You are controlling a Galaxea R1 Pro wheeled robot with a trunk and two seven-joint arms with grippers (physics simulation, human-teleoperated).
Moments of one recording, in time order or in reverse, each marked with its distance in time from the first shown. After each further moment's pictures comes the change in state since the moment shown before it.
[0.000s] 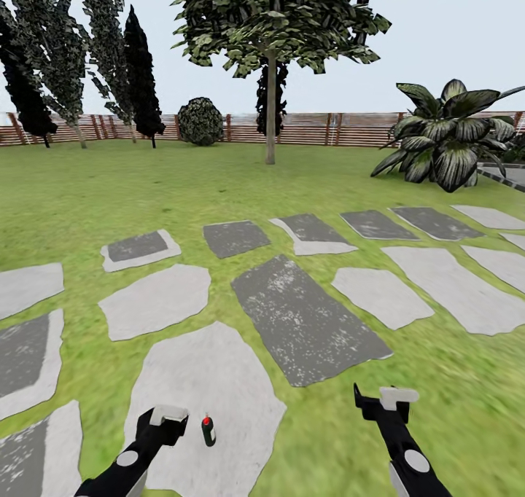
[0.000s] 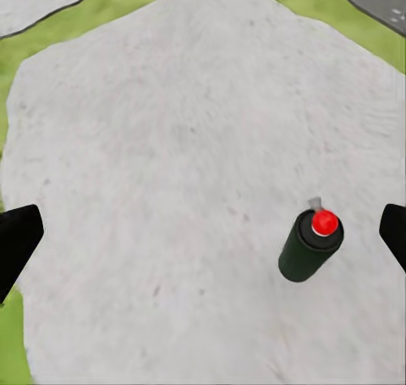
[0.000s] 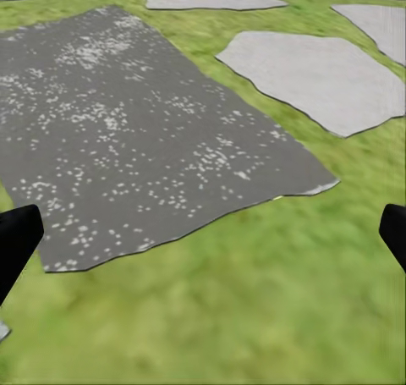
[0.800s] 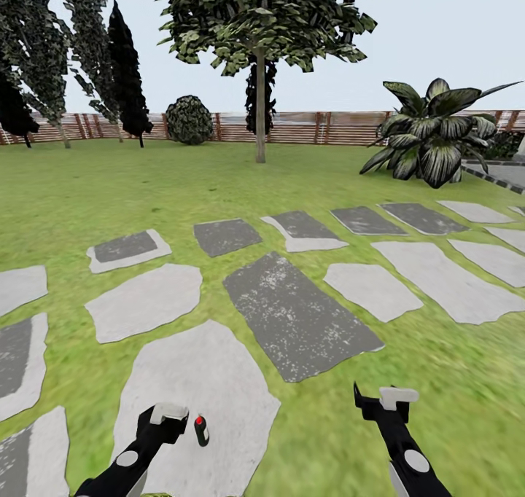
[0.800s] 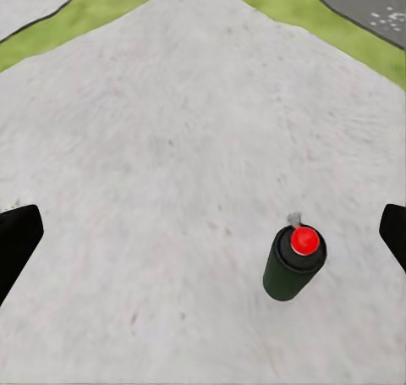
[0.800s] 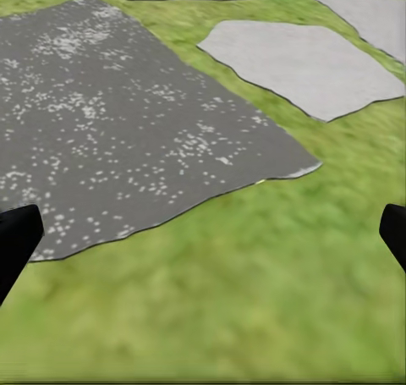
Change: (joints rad) left arm -0.001 0.000 0.001 0.001 0.000 -0.027 0.000; right arm 0.000 0.000 0.001 0.000 0.001 0.000 -0.002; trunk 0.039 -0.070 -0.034
